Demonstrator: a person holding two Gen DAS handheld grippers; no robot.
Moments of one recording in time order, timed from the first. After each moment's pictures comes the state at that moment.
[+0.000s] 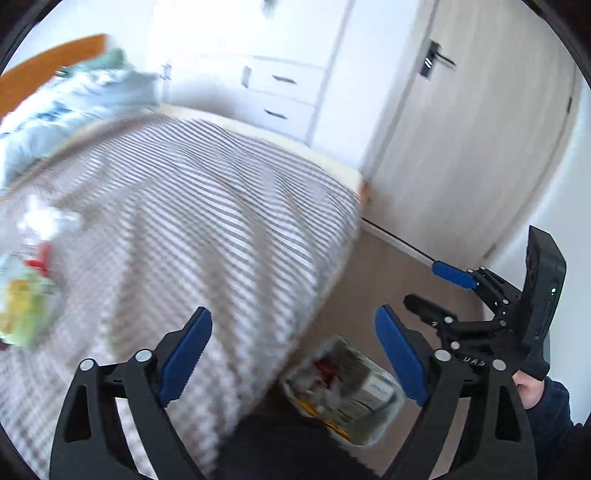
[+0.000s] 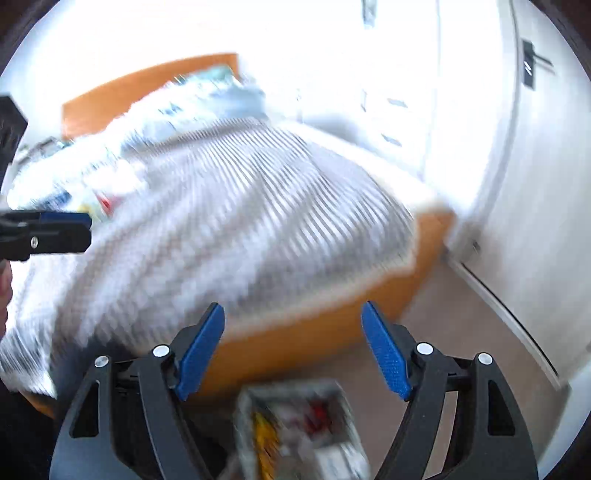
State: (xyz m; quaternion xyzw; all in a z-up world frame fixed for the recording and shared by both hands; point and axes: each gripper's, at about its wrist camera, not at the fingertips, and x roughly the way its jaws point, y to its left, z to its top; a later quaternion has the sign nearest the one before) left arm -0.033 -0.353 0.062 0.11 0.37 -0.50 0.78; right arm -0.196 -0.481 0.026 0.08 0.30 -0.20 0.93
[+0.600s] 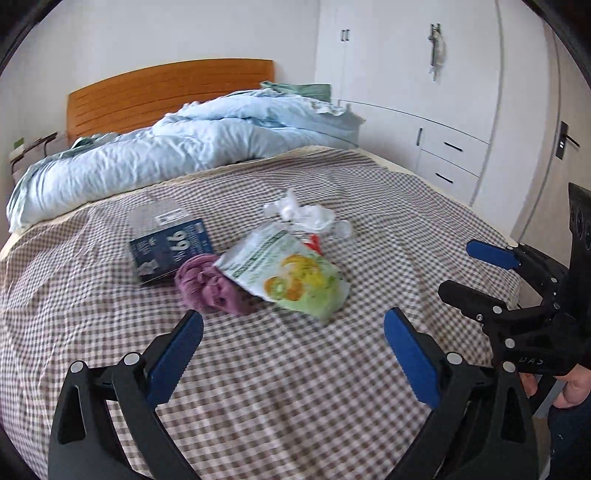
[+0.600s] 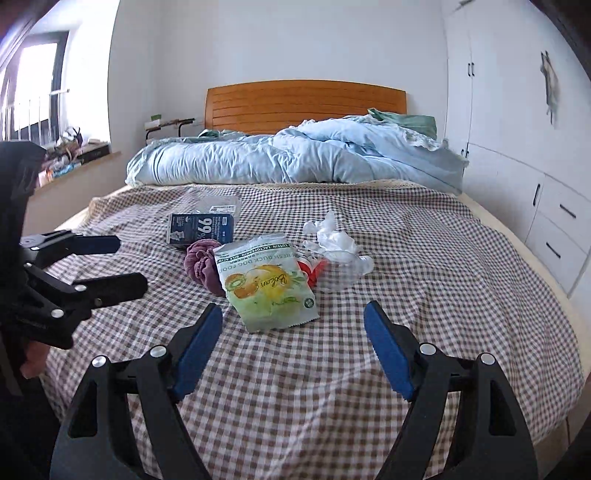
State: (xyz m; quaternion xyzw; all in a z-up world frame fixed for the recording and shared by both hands) left arm 0.089 -0.089 0.070 0.05 0.33 -0.25 0.91; right arm 0.029 -0.262 0.064 -0.04 0.28 0.01 0.96
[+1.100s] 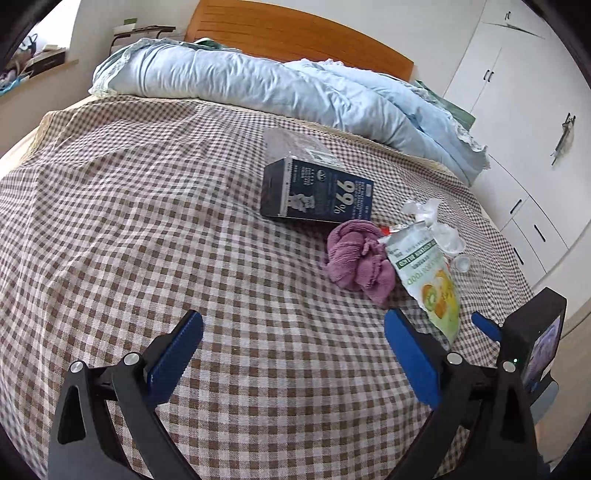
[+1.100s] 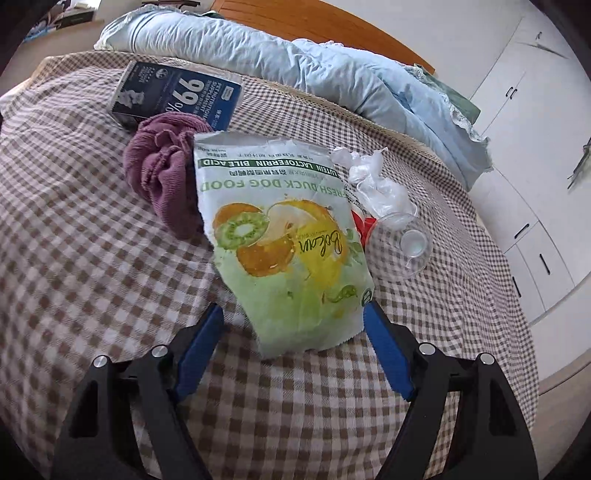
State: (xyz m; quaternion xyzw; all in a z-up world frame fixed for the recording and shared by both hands) left arm 0.163 0.020 0.005 -0.12 0.41 -0.09 0.90; right arm 0.148 -0.191 -0.042 -0.19 0.39 -0.07 0.90
